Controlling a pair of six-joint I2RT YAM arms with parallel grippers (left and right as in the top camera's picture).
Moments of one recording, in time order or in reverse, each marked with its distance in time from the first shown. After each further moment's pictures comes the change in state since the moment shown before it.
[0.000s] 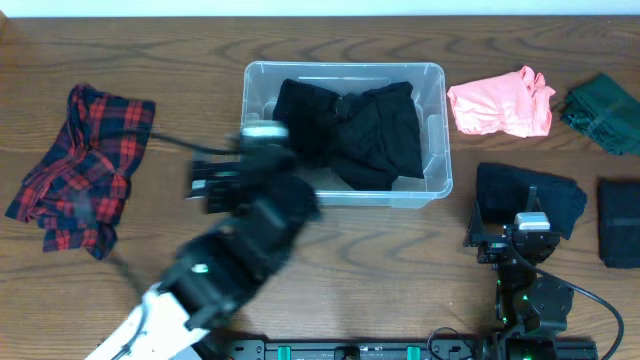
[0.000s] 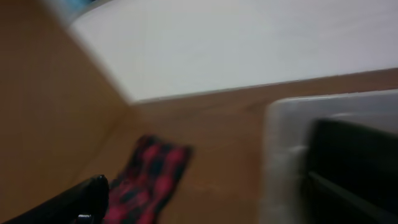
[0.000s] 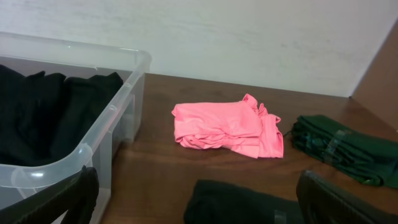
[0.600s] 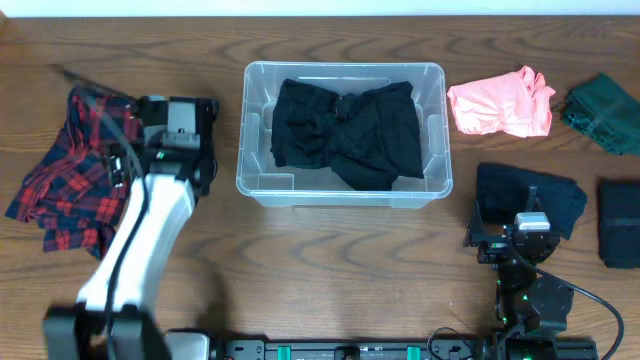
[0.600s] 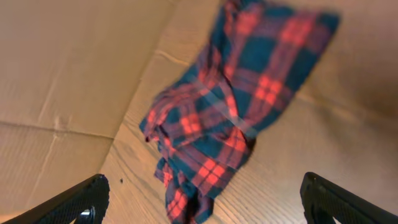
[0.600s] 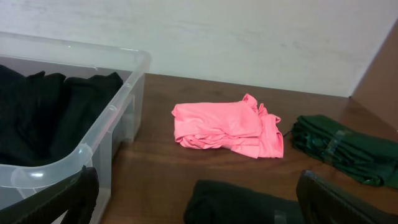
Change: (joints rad) left arm 0.690 0.478 0.002 0.024 0.192 0.103; right arm 0.000 0.000 0.000 0.000 0.000 0.000
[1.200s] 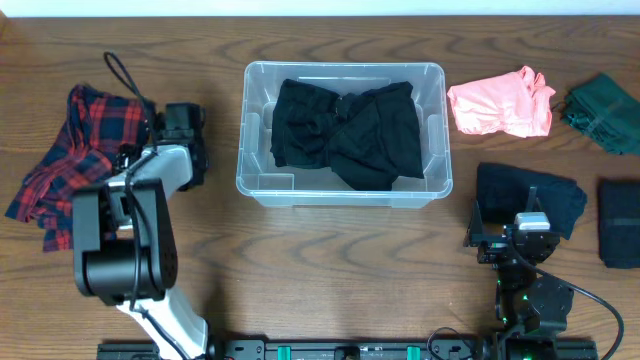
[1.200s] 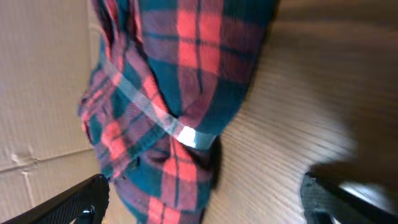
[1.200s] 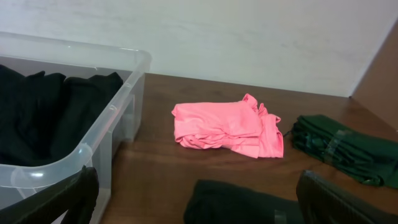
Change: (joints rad) left arm 0.160 0.439 0.000 0.268 0.033 0.287; right arm 0.000 0.000 0.000 0.000 0.000 0.000
